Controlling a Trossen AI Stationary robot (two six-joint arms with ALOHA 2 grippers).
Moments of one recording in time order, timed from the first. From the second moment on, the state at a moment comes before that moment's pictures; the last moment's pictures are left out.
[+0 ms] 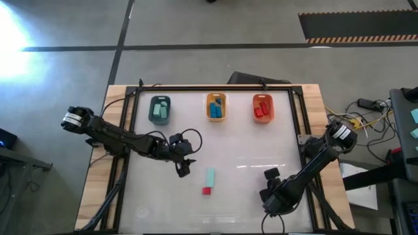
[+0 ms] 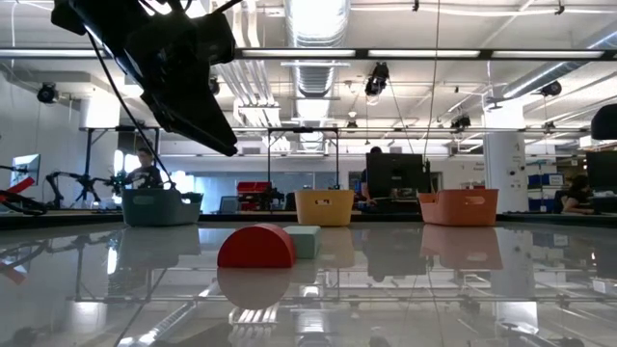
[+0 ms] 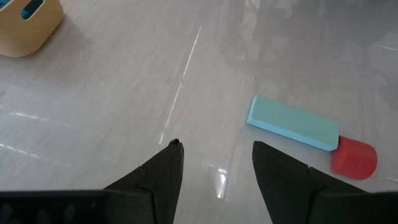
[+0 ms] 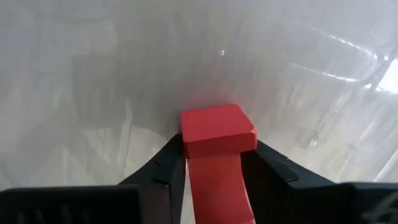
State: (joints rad) left arm -0.26 1.39 0.77 -0.19 -0.29 -0.46; right arm 0.80 1.78 1.01 -0.88 0.02 0.50
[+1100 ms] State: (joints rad) left arm -0.26 1.39 0.77 -0.19 -0.29 -0.46; right arm 0.60 1.72 1.21 -0.89 0.26 0.33
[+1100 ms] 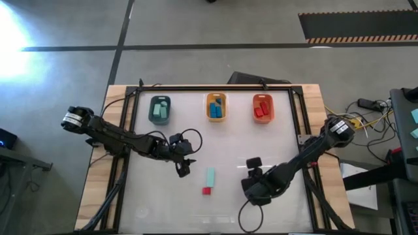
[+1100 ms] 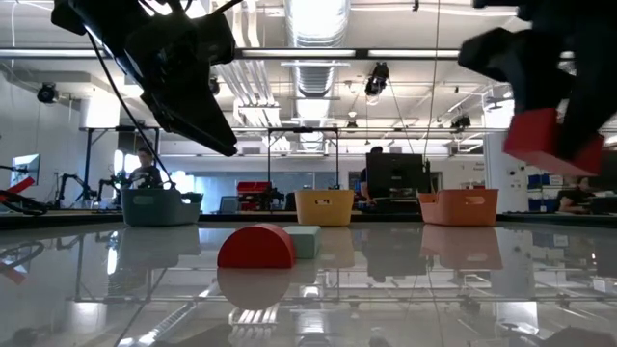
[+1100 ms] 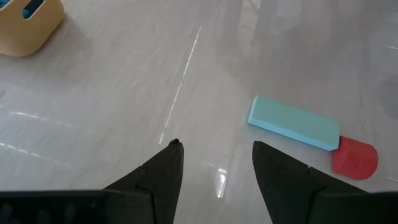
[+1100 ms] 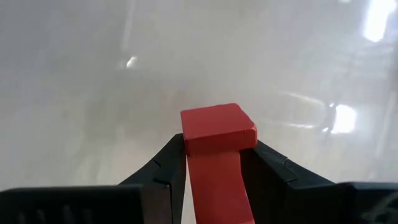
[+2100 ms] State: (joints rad) left arm -0.26 1.39 0.77 -0.19 -0.29 -0.46; right arm -0.22 1.53 1.21 -0.90 0.49 0.09
